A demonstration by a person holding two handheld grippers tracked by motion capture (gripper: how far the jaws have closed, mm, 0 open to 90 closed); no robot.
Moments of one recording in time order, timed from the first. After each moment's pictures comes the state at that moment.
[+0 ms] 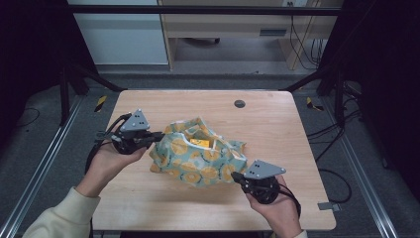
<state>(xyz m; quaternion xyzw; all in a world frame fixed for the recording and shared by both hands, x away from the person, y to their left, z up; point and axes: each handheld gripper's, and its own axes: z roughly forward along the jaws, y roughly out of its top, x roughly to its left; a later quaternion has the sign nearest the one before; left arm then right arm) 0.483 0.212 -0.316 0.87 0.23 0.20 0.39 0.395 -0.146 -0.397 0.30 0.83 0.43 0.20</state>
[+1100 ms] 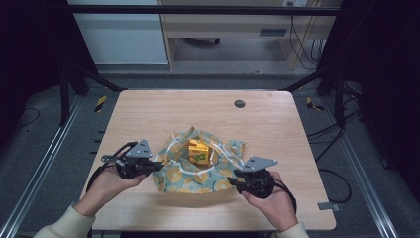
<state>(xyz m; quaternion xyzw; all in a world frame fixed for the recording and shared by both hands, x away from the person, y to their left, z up) 0.463 0.222 -0.388 0.91 0.22 0.11 0.34 0.420 -0.144 -0.417 0.33 0.84 0.40 0.15</state>
